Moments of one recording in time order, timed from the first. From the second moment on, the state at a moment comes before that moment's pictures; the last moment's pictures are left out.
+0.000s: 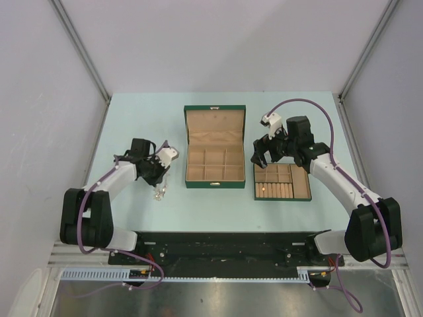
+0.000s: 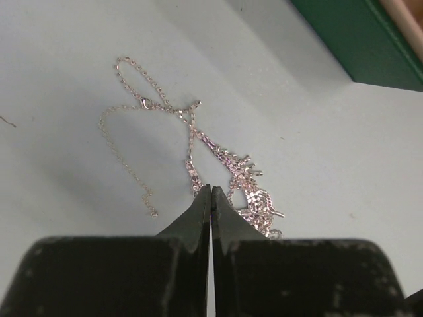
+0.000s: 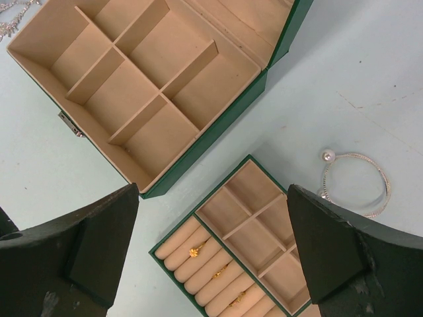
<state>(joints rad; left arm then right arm) -0.10 1.42 0.77 -0.49 0.29 0.63 0.31 1.33 1.00 -0.34 -0.44 -0.19</state>
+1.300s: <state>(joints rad) -0.09 1.50 0.76 -0.43 0.24 0.63 0.31 1.33 1.00 -0.34 -0.45 -0.19</state>
